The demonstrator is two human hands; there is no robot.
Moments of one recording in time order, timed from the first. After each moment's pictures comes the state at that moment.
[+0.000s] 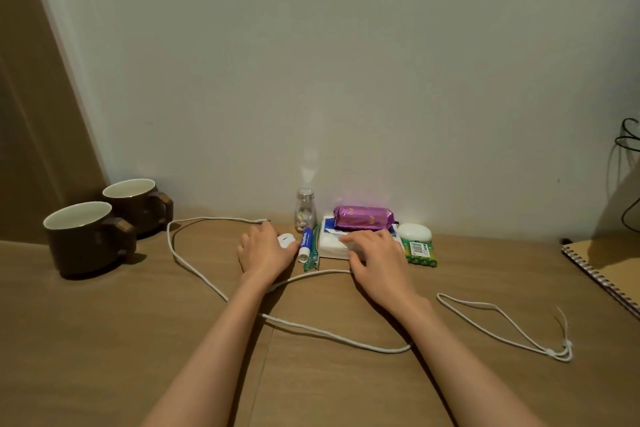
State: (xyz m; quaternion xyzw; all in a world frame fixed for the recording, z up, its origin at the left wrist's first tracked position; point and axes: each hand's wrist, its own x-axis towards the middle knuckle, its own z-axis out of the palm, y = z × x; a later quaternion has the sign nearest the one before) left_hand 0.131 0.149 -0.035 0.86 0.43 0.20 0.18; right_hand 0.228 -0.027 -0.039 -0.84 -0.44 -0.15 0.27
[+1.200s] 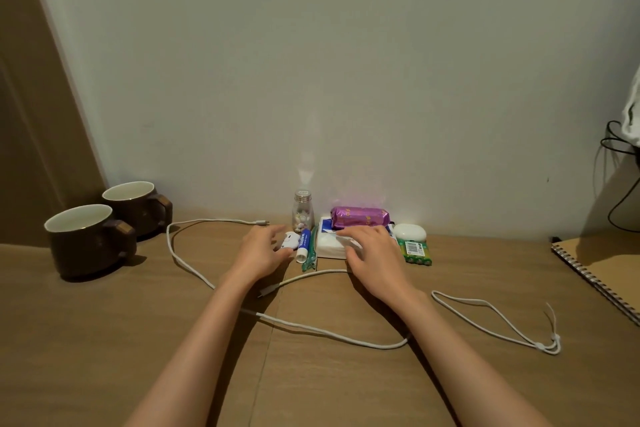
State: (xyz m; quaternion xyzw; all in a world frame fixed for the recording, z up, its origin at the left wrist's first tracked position) left_hand 0.105 0.150 -0.016 0.89 0.30 0.18 0.28; right_hand 0.224 -0.029 -0.028 -0.83 -0.45 -0.14 0.30
